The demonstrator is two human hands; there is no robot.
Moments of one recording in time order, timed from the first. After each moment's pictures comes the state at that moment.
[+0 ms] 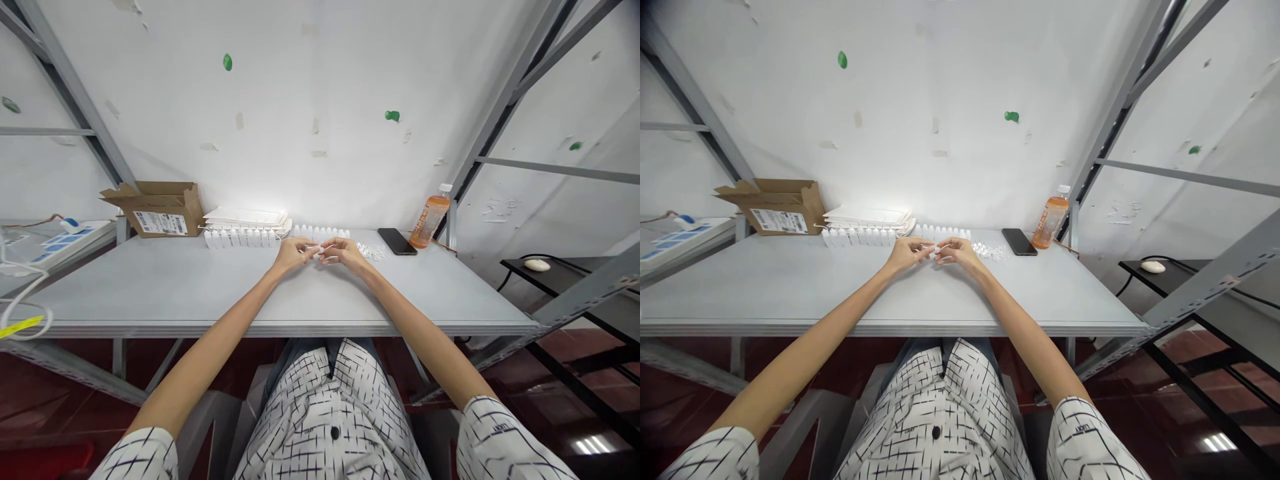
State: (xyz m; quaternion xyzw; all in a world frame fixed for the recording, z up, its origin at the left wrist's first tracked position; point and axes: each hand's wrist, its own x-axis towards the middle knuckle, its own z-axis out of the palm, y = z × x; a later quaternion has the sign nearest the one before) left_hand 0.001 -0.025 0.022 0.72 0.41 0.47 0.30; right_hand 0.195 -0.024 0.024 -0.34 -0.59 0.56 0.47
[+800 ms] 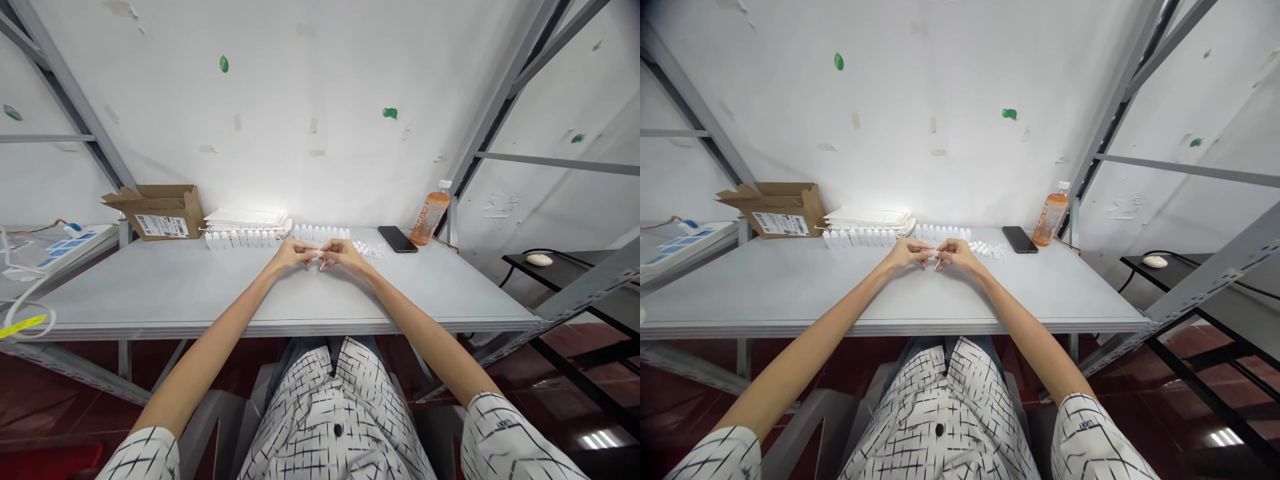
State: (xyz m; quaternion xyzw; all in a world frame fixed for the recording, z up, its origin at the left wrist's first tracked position) left_hand -0.012 -0.016 0.017 0.67 0.35 0.44 0.48; right_hand 0.191 -0.028 0.021 -0.33 -0.63 0.54 0.45
